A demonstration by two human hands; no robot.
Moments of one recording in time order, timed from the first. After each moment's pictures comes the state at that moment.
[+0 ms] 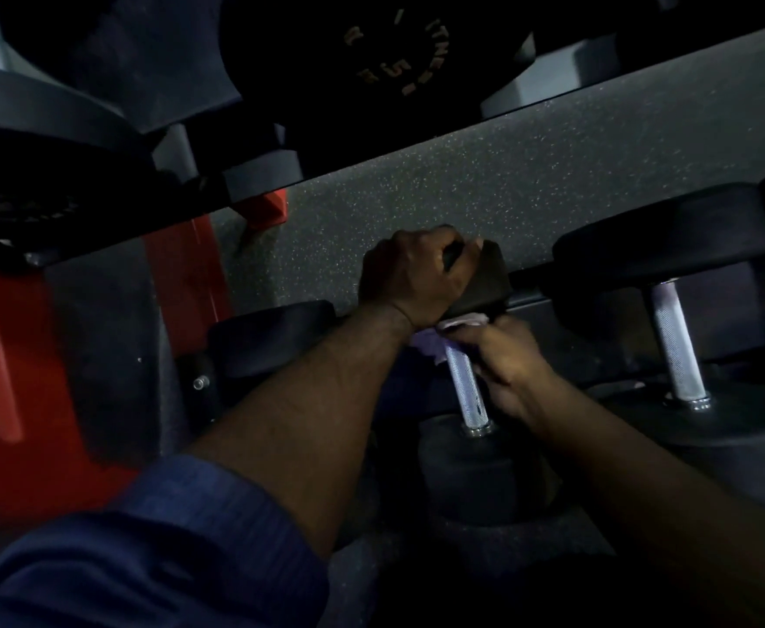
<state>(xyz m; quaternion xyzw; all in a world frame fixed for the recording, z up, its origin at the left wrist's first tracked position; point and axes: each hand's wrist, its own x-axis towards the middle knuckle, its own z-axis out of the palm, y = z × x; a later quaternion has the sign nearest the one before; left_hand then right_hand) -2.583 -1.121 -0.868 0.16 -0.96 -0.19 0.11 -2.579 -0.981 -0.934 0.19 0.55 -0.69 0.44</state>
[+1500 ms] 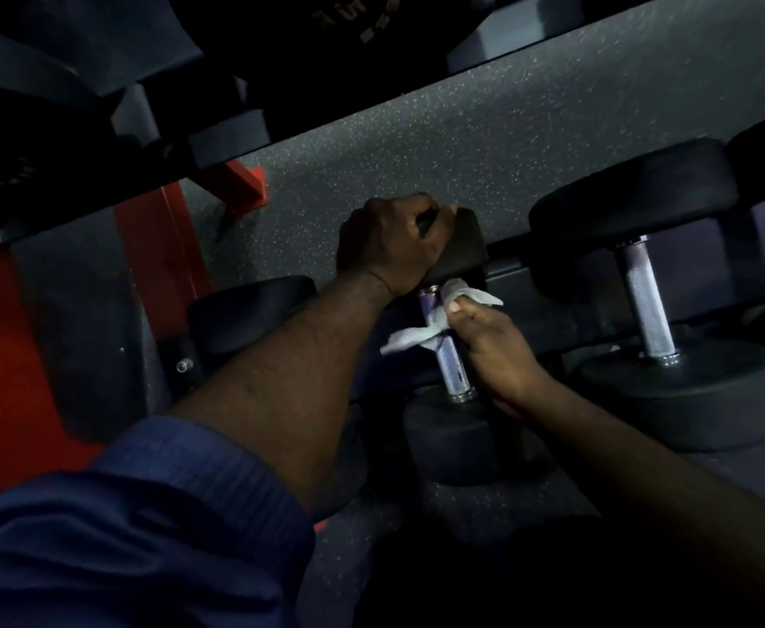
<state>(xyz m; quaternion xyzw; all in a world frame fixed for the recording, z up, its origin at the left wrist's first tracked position) -2.584 -1.120 -0.869 0.18 -0.96 -0.20 0.12 -2.550 -0.946 -0.926 -0.03 0.61 -0.69 0.39</state>
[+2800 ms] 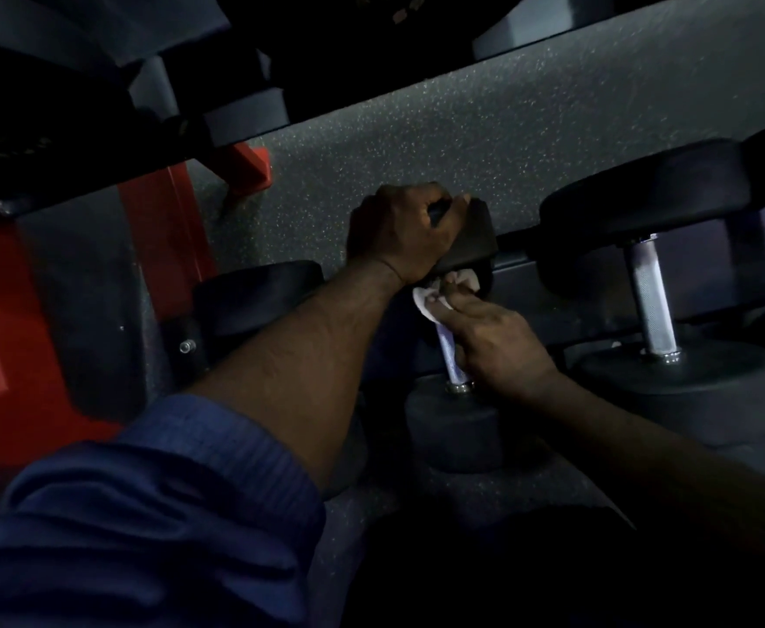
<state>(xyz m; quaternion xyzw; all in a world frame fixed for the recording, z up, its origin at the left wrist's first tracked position) -2.581 -1.121 -0.871 0.18 -0.95 -0.20 0.13 -2.557 -0.934 -0.916 -0.45 0.84 -0.26 0.12</state>
